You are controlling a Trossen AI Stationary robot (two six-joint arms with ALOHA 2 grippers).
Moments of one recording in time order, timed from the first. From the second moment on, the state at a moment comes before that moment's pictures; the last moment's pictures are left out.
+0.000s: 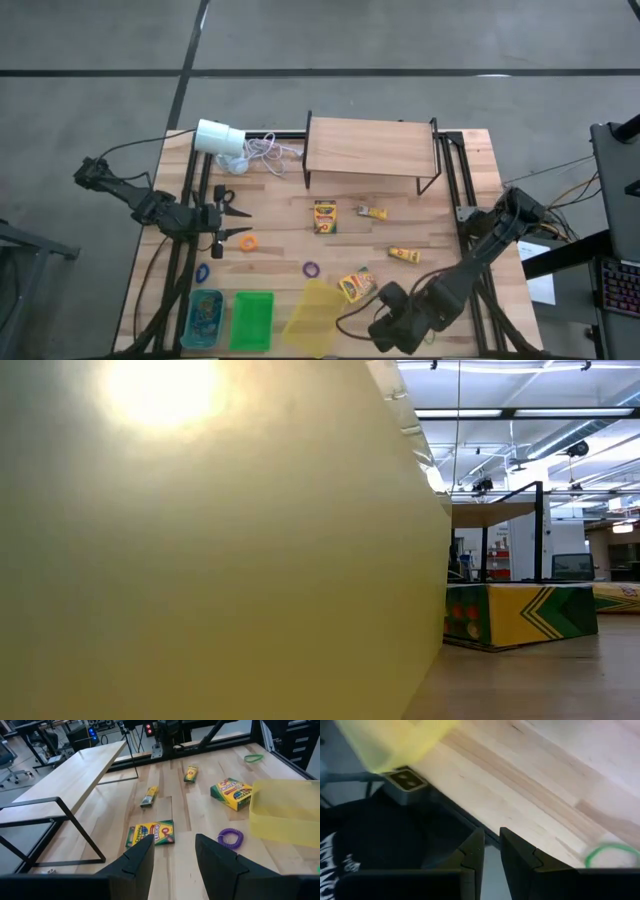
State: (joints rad) left arm -0.47 0.46 0.41 -0.34 -0.52 0.03; right arm 0.77 1.77 1.42 -0.79 0.07 1.83
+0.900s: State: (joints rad) left arm -0.47 0.46 0.41 -0.35 -0.52 0.02; right arm 0.88 1.87 1.43 -0.98 -0.17 2.17
